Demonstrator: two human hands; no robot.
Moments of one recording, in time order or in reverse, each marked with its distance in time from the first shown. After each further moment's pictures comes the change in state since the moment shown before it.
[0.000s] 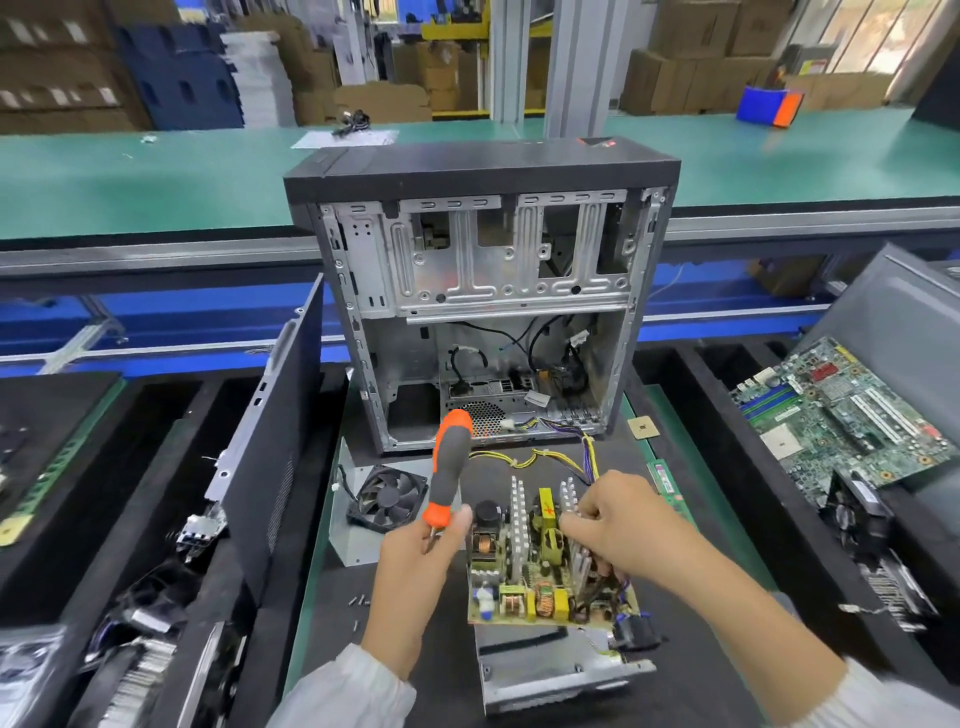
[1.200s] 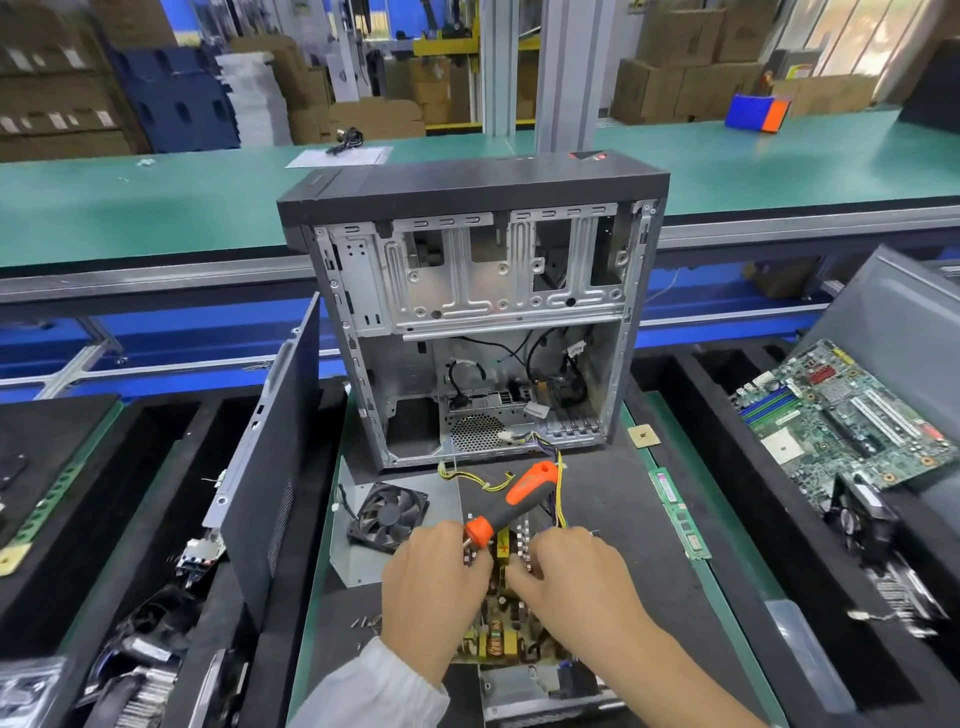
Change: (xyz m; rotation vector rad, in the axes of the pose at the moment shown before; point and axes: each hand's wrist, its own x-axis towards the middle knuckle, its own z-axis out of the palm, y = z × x) left_hand 0.002 0.031 0.015 1.048 0.015 0.193; right_hand -0.010 -0.035 0.053 -0.237 0.172 -0.015
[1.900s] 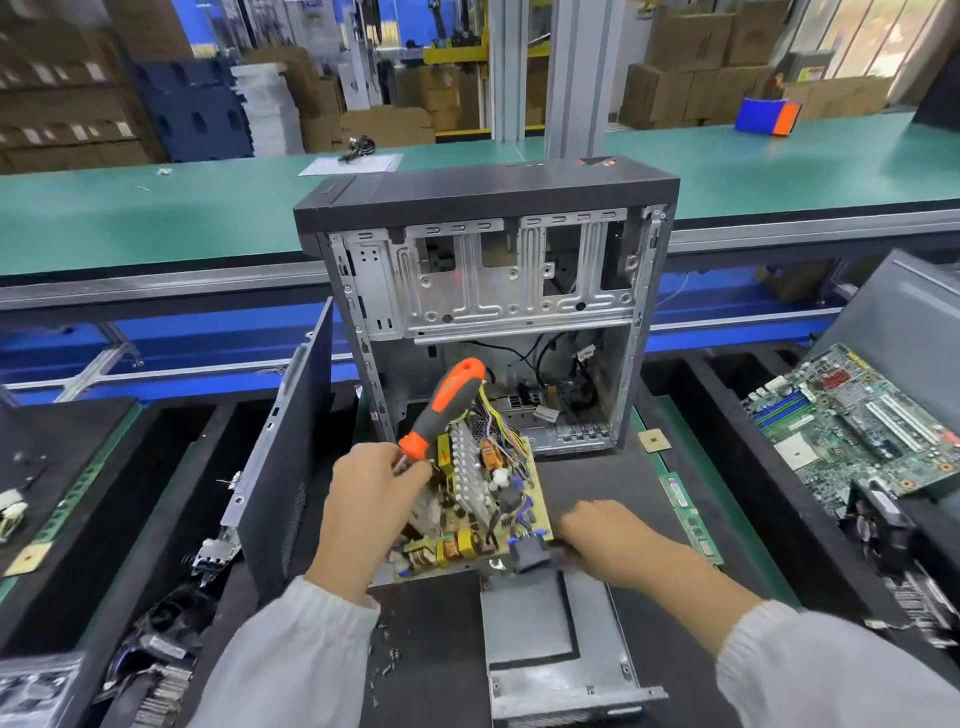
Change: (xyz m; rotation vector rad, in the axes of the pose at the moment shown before) left_hand 0.051 -0.025 -0.068 -0.318 0.188 -0.072; right_hand 0.068 0.063 0.011 -0.466 -0.223 -0.403
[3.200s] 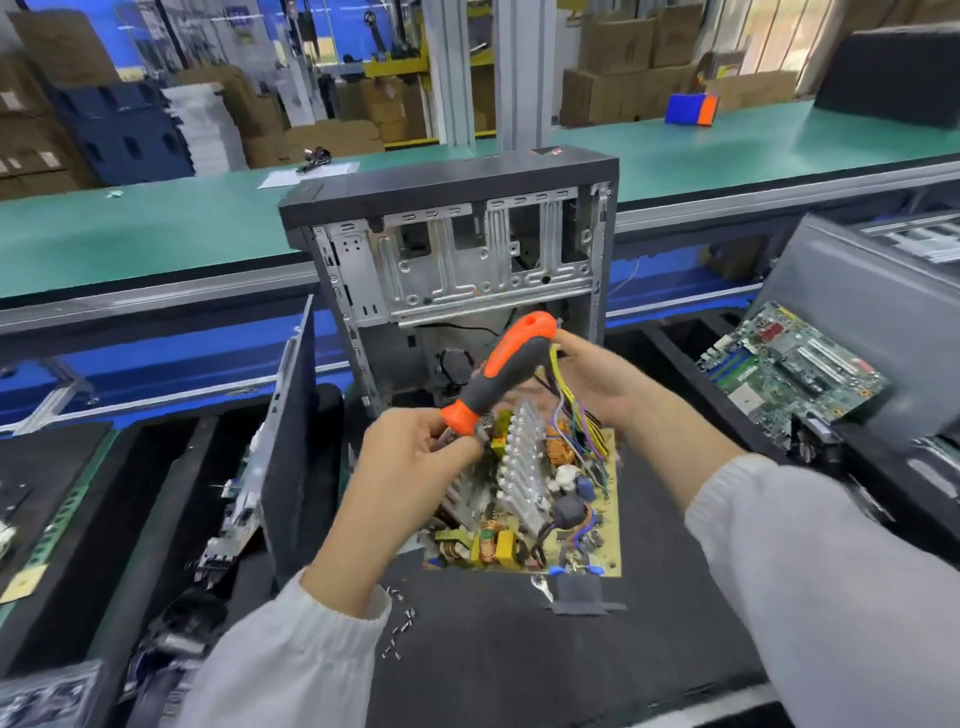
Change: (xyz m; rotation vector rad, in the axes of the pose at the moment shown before) left_hand -0.053 0.037 -0.040 -0.292 -0.240 0.317; right_hand -0.018 -0.005 -0.117 2.359 0.007 0.069
